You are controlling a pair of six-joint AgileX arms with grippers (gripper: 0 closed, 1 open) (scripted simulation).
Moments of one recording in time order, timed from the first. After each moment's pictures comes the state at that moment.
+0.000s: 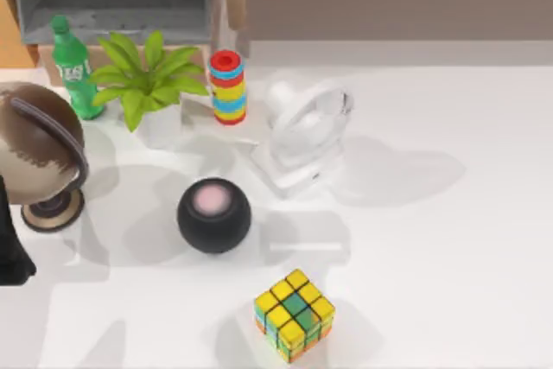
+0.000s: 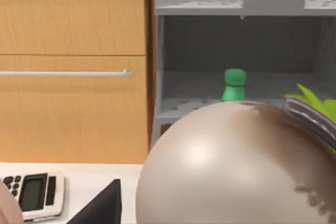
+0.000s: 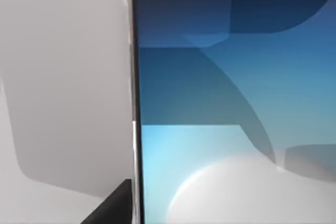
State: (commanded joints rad) left arm 0.00 0.00 0.00 0.00 0.00 0.00; right arm -0.75 1.50 0.57 -0.64 0.00 -0.96
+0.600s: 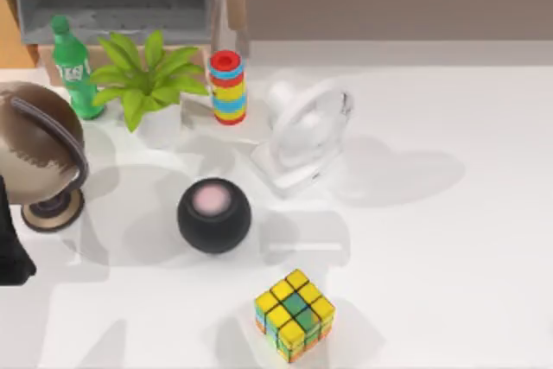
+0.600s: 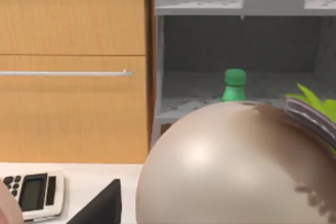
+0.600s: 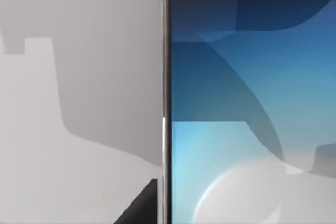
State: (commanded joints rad) left arm 0.00 0.00 0.00 0.00 0.00 0.00; right arm -0.75 1.43 0.63 -0.77 -0.01 -0.95
